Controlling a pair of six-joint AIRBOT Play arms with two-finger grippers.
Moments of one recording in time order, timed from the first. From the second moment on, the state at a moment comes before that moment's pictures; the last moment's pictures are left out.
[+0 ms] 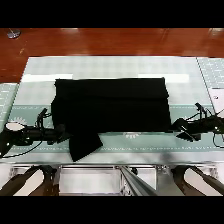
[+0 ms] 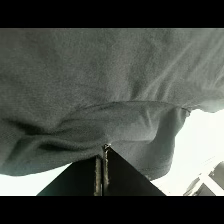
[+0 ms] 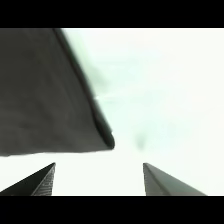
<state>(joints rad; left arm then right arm) 0.28 -1.02 0.29 0.72 -1.11 -1.17 -0.43 -1.12 0.56 -1.11 1.23 1.43</state>
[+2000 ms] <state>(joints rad) 0.29 -1.75 1.40 0.81 -1.22 -1.35 -0.26 -1.80 1.56 -0.88 1.10 1.46</state>
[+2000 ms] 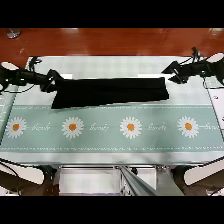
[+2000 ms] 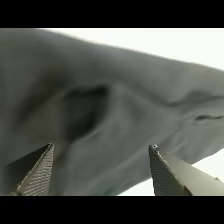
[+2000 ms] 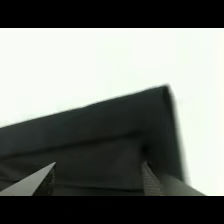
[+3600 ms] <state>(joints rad) -0.35 -1.30 1.00 0.77 -0.73 -1.25 -0.21 -1.22 1.25 -1.05 1.37 1.38</state>
